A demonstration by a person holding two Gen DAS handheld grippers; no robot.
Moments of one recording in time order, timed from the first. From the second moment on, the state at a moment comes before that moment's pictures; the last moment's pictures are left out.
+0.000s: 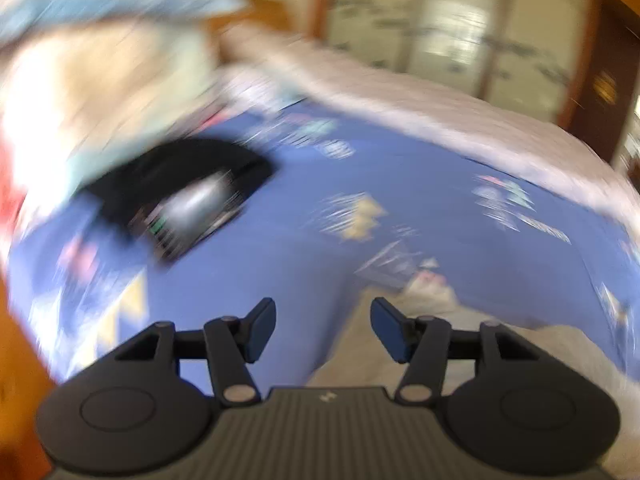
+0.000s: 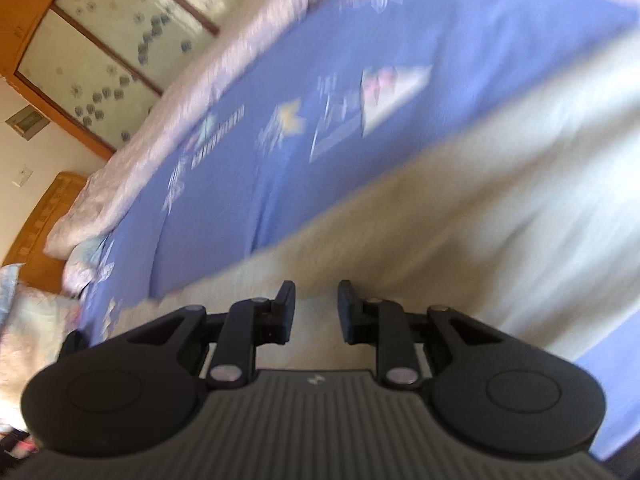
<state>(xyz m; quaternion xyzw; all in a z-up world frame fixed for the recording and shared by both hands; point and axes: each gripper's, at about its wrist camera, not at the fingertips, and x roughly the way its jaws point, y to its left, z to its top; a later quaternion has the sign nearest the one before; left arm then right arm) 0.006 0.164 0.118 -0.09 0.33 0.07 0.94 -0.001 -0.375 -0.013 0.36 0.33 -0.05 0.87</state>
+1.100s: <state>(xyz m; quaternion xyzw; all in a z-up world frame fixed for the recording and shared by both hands) 0.093 -0.036 0.041 -0.02 0.46 -0.10 0.88 -0.150 -0.575 -0.023 0.43 0.14 -0.24 0.86</state>
